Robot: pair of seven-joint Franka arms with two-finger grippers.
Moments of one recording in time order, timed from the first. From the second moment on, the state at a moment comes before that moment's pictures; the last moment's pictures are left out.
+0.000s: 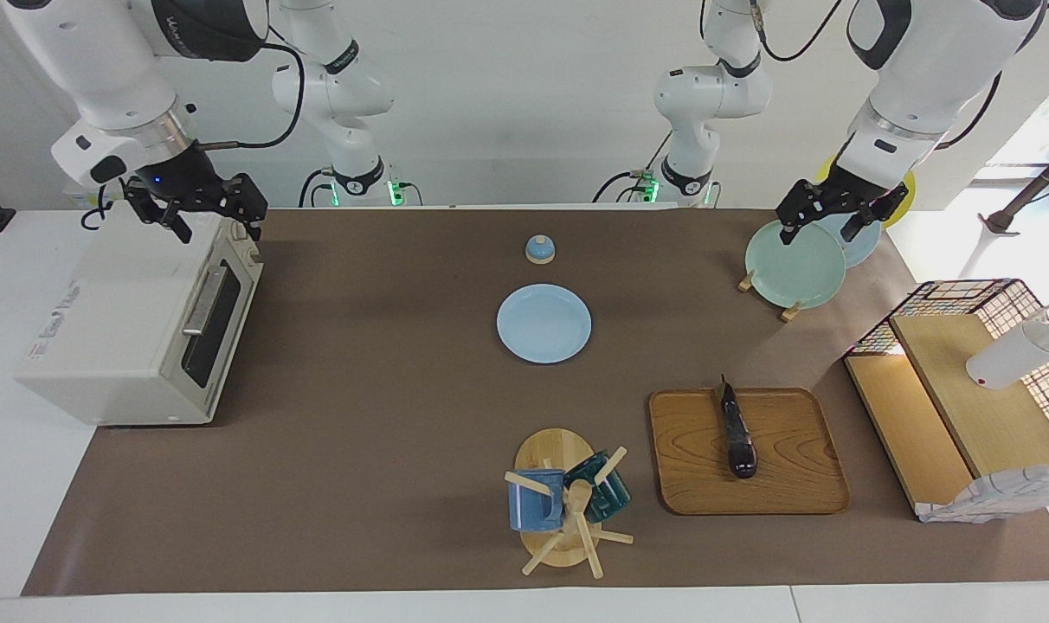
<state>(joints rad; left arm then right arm) -0.04 -0.02 -0.07 -1.60 -0.03 1.57 -0.10 -0.01 0.00 -0.05 -1.58 -0.01 1.53 -0.07</state>
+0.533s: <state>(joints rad) -0.04 -0.02 -0.07 -1.60 -0.03 1.57 -0.10 -0.01 0.00 -0.05 -1.58 -0.01 1.53 -0.07</state>
